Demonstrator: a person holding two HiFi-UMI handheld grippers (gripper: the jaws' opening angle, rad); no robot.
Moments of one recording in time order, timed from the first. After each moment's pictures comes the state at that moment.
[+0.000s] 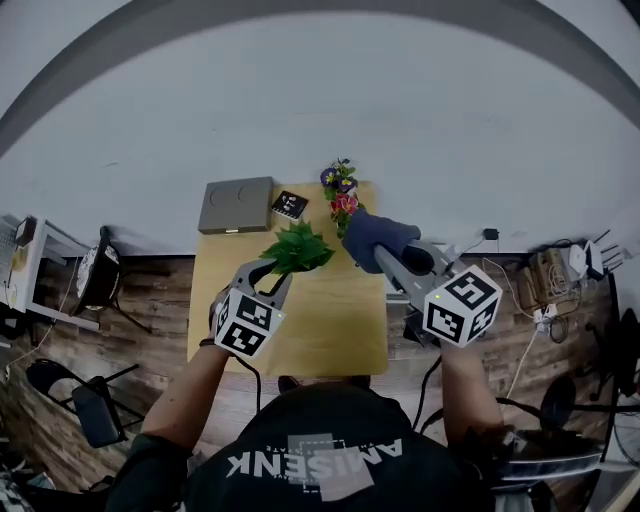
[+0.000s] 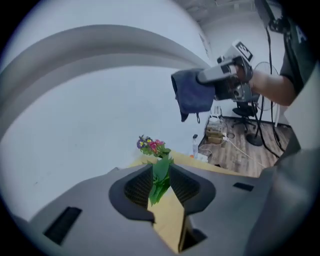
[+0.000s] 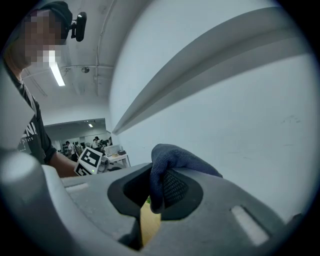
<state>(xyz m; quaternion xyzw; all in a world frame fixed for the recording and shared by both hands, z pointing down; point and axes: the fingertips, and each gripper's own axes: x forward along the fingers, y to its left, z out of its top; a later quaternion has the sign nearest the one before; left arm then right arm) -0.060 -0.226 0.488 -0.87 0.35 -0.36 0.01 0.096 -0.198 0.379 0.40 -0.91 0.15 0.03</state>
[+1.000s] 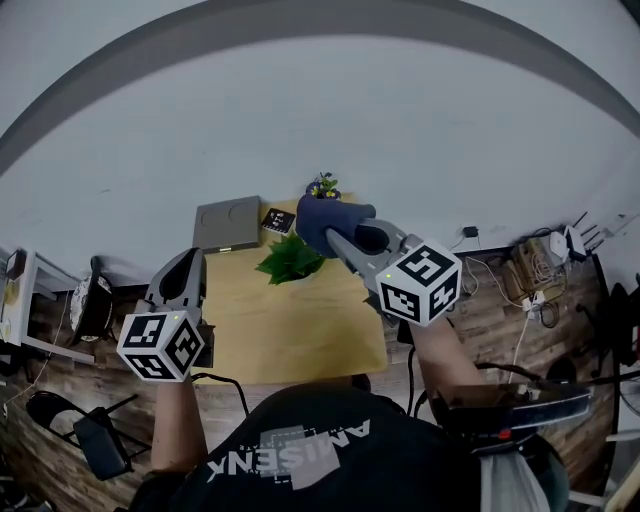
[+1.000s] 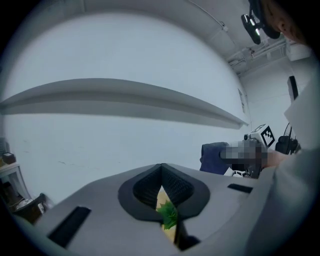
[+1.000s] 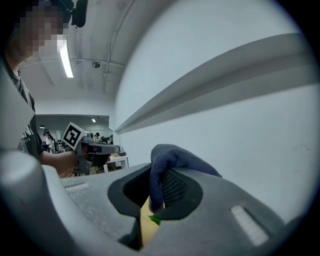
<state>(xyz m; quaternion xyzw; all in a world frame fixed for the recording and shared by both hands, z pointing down) -0.175 -0.220 0.306 -0.86 0.50 -0.07 -0.06 0.026 -0.202 0.316 0.40 -0.91 0.08 0.04</state>
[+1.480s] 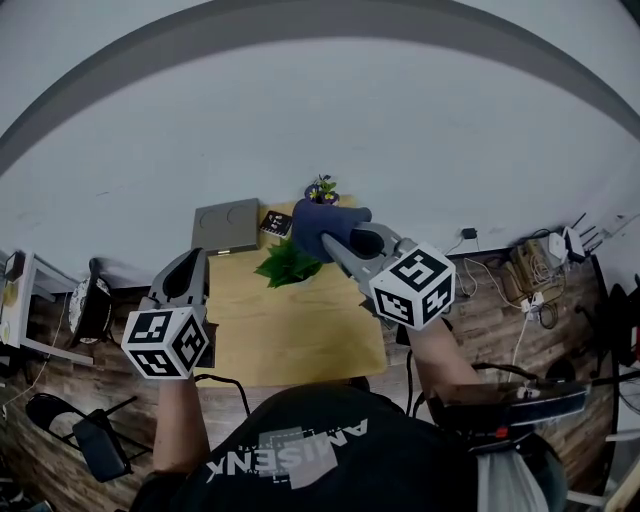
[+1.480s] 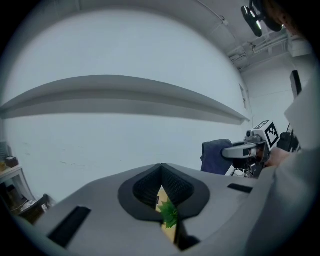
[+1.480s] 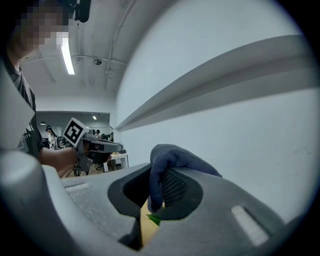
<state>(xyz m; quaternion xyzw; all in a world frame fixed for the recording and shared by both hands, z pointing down) -0.170 -0.229 0.310 -0.85 0.51 -0.10 -0.07 0.021 -0.205 0.318 0.40 -0.91 0.07 0.05</state>
